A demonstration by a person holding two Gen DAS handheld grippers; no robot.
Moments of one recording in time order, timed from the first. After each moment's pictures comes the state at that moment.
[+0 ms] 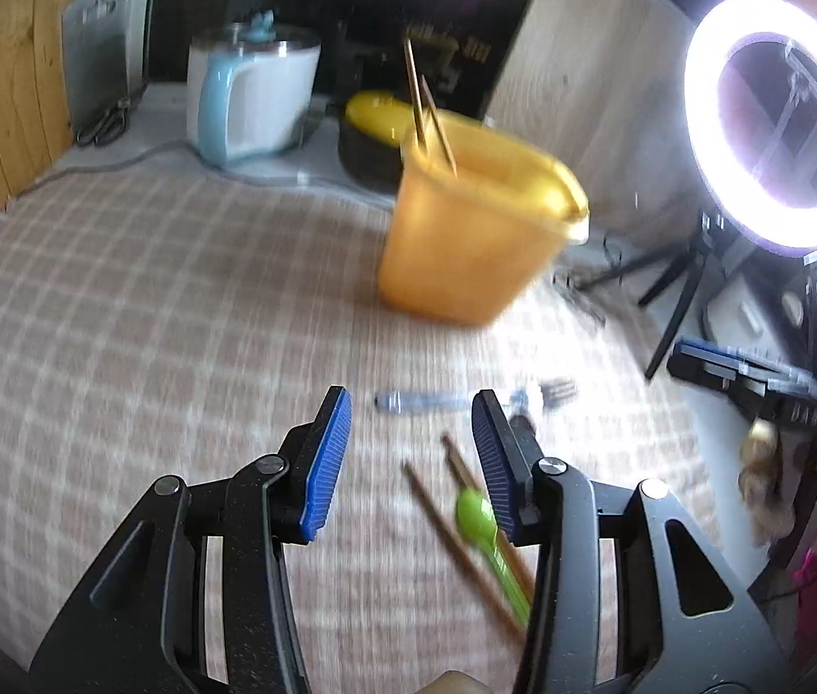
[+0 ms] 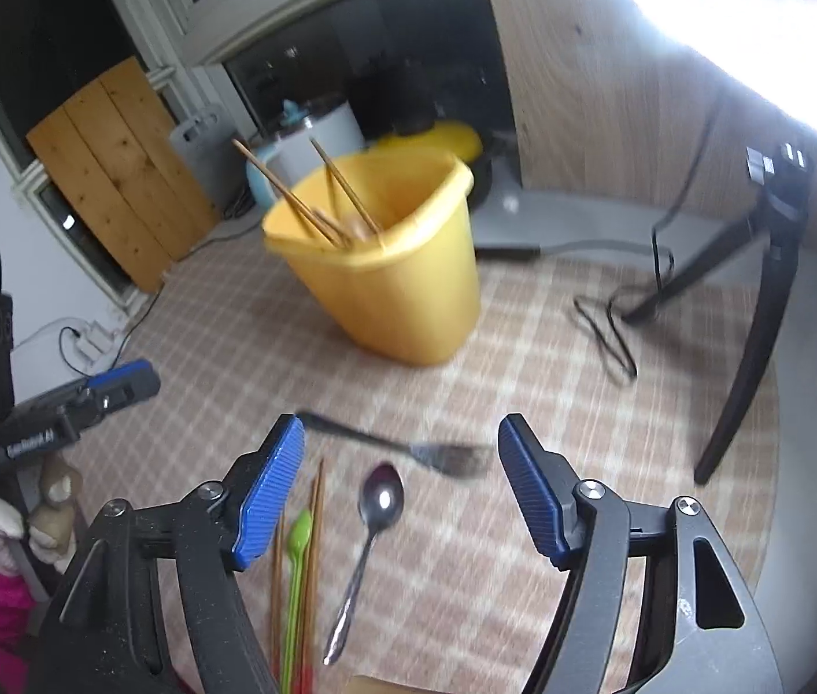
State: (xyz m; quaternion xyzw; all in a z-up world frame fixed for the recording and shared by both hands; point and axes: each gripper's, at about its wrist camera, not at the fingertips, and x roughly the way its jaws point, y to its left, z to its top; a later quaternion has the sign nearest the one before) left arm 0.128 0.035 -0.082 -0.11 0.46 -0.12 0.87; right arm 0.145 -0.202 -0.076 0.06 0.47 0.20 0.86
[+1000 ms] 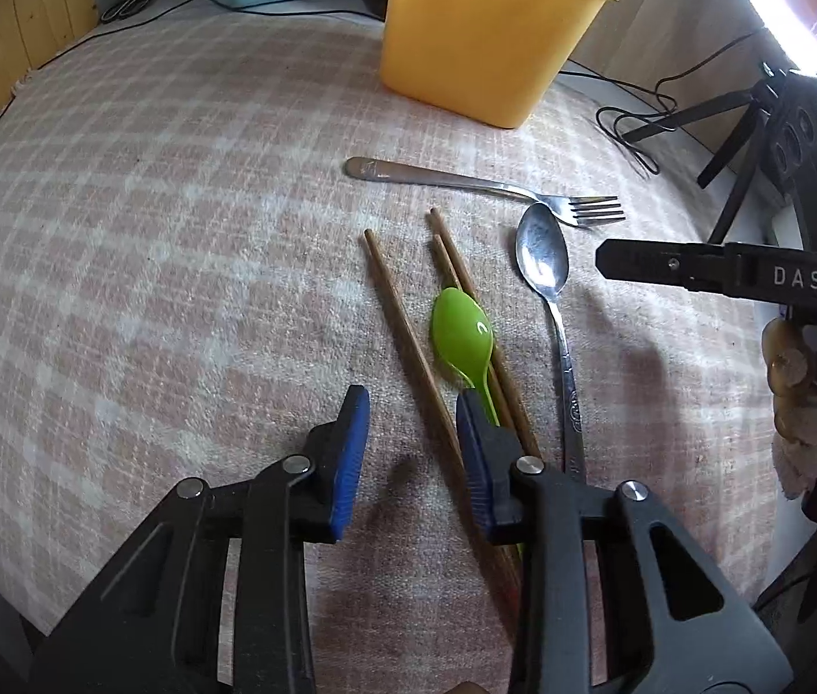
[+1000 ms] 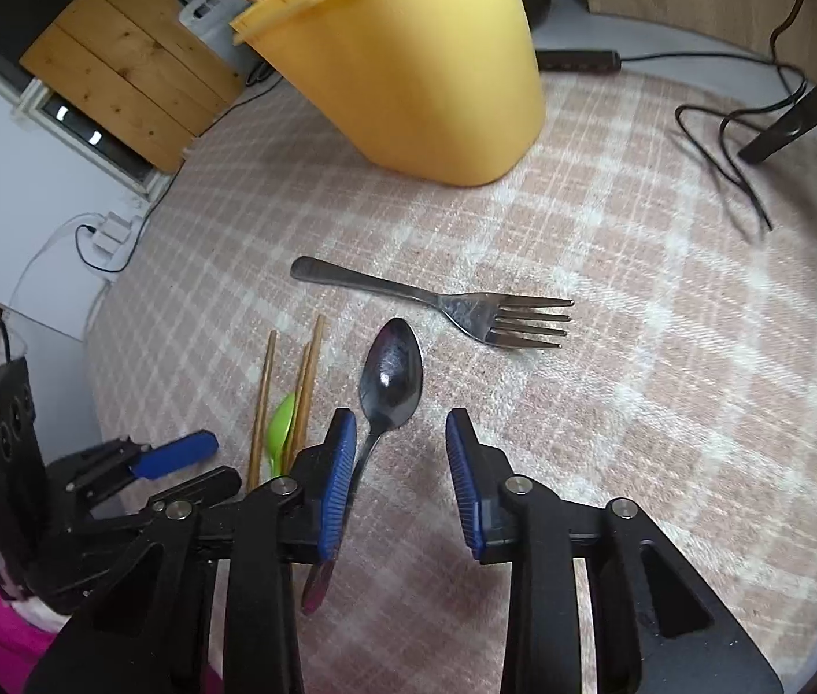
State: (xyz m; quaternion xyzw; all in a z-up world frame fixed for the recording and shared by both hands) left arm 0.076 -0.035 -0.168 -0.10 0.55 -0.05 0.83; right arm 0.159 -0.191 -0.170 0.07 0.59 0.29 0.75
